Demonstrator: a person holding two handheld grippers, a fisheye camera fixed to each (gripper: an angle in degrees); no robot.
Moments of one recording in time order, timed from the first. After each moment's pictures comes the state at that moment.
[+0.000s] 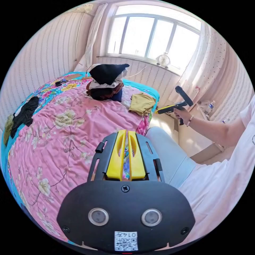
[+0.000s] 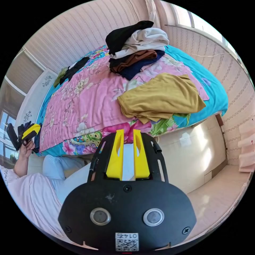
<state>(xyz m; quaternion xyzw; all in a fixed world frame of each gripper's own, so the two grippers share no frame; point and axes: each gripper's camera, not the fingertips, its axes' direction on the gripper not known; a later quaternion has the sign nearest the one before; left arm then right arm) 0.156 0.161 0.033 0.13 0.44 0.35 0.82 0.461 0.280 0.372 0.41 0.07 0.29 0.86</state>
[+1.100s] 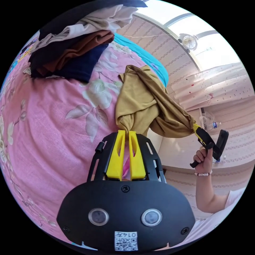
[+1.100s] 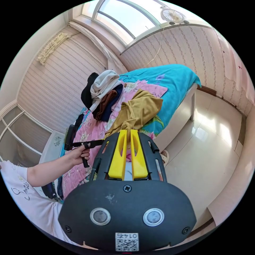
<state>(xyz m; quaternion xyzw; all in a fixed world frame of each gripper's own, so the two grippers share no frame) 0.606 0.140 0.269 -0.10 0.51 0.34 0.79 0.605 0.506 0.556 0.64 -0.05 0.40 0.66</state>
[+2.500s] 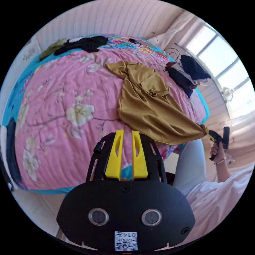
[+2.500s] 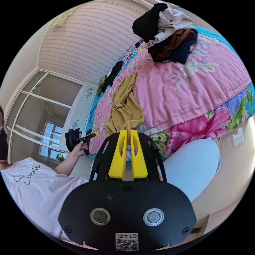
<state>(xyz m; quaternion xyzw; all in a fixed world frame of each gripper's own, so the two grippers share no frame) 0.026 0.232 0.448 -0.10 0.42 0.01 0.90 0.597 0.264 0.538 0.51 -0.22 0.20 0.81</state>
